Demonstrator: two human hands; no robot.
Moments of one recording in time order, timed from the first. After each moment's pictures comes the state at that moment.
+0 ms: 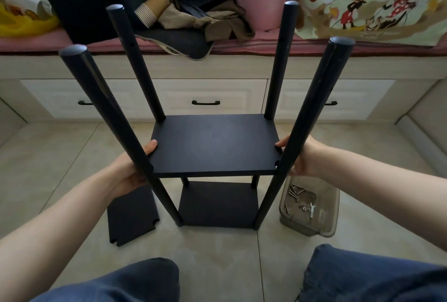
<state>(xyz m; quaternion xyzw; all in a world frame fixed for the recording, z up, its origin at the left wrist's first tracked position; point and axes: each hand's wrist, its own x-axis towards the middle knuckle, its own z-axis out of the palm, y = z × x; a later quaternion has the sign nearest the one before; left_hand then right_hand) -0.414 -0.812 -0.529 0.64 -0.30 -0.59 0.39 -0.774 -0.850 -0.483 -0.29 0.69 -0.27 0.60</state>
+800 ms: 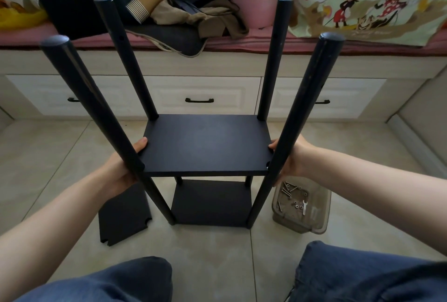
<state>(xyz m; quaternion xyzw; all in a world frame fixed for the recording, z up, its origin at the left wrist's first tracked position) -0.427 -0.805 -0.526 0.64 -0.29 -0.57 0.42 -0.772 -0.848 -0.489 -0.24 0.66 -0.29 0.65</state>
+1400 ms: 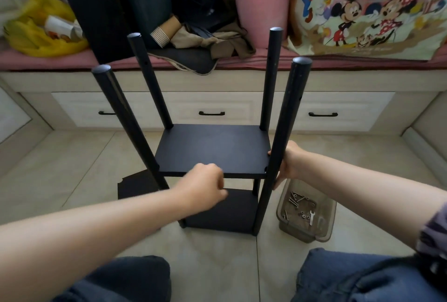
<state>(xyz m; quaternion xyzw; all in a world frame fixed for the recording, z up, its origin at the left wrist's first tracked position) -0.574 -0.746 -0.466 0.68 -0.70 -0.22 0.01 -0.769 -0.829 -0.471 -0.29 0.65 -0.30 0.64</state>
